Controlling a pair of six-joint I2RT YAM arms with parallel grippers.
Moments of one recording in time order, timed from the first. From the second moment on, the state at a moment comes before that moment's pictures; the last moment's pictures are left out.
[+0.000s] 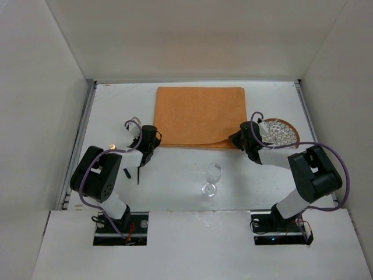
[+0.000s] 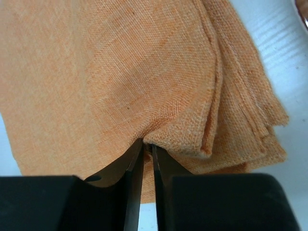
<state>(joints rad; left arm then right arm) -0.38 1.60 0.60 0.33 -0.41 -0.94 0.39 1.57 0.65 0.27 0.25 1.08</state>
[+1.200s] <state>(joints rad) -0.59 1.32 0.33 0.66 -0.25 -0.84 -0.10 0.73 0.46 -0.06 0.33 0.90</state>
